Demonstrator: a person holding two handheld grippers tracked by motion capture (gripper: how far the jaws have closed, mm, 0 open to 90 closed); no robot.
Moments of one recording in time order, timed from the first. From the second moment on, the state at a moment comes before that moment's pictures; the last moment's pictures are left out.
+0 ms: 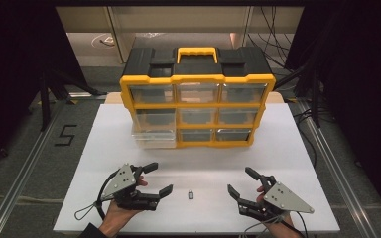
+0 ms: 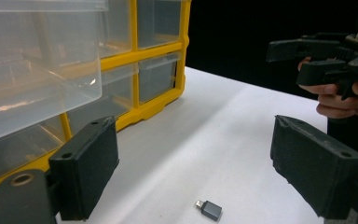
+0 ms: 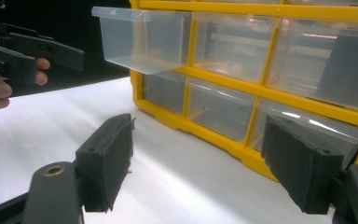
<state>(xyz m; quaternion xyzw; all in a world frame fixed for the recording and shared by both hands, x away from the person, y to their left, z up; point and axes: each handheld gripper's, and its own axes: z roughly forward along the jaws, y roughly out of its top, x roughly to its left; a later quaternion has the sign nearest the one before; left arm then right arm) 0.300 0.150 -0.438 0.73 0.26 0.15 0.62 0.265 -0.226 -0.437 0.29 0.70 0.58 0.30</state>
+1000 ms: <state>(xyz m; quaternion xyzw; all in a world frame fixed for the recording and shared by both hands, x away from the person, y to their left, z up) 0.311 0.111 -0.447 0.82 0.28 0.09 0.50 0.266 -0.226 -0.439 0.29 0.71 0.58 0.29</state>
